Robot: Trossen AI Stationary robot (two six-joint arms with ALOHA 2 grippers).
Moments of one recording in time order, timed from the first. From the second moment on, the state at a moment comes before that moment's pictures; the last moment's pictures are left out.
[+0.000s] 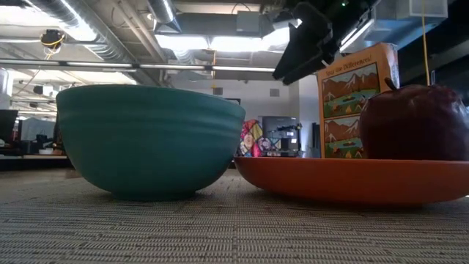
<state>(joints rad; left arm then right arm) -0.67 1.05 1.13 -1.16 0.09 -0.94 0.19 1.46 1.05 -0.41 0.50 0.31</state>
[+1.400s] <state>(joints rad) -0.89 1.46 1.11 -1.22 0.23 -0.82 0.23 1.47 0.93 -0.33 0.57 0.36</state>
